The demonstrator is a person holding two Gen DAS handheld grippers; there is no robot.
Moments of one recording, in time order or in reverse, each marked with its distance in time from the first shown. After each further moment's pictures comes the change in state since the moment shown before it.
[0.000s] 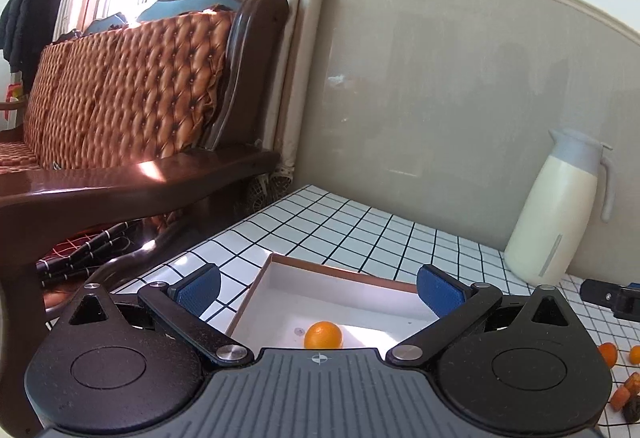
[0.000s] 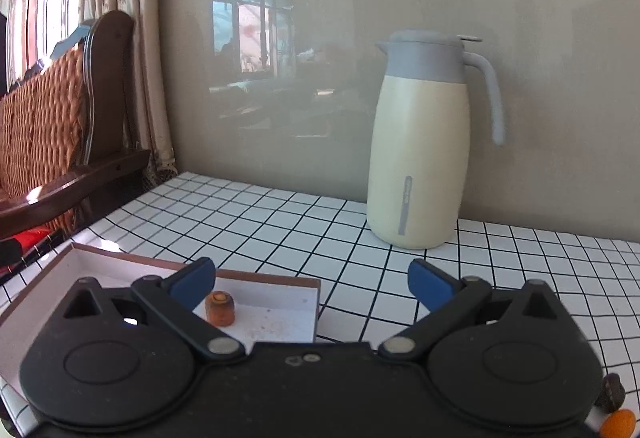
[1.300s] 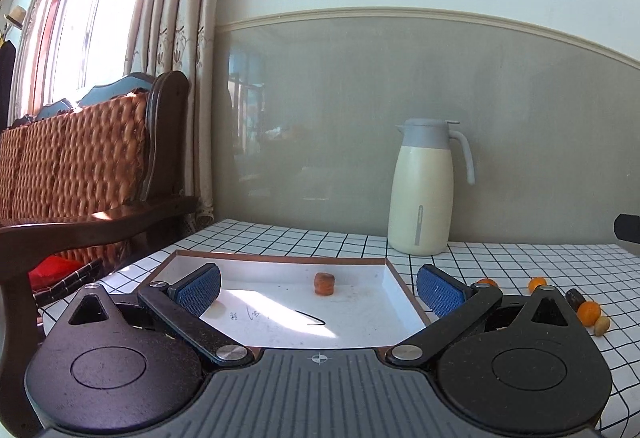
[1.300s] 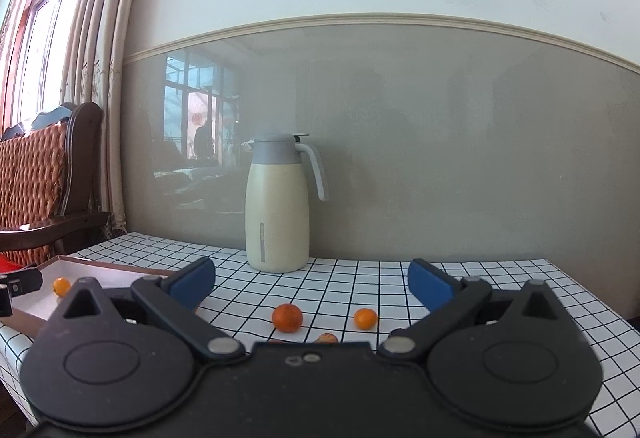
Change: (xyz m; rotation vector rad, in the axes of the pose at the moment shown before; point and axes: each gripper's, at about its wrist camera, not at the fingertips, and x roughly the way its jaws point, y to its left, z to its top) left arm -0.157 -0.114 -0.078 0.194 -0.161 -0.133; right arm -0.207 -0.098 -0.079 0.008 -0.276 -0.178
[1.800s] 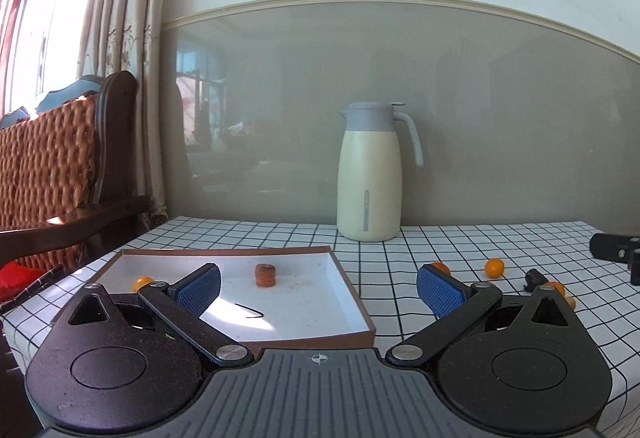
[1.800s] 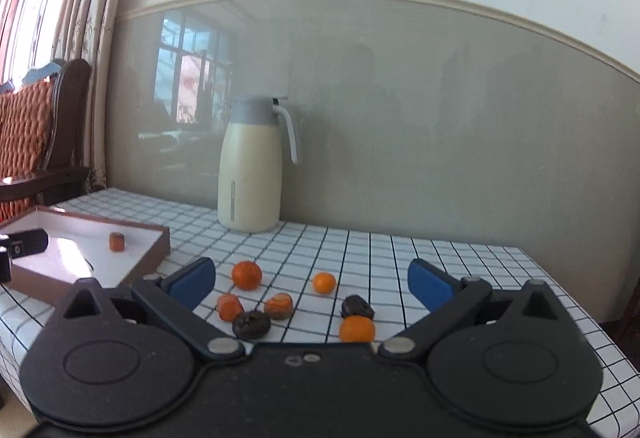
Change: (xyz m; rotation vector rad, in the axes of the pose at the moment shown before) left arm 0.008 -0.049 -0.008 0.071 0.037 -0.123; right arm 0.002 -0.024 -0.016 -0.090 0.117 -0.054
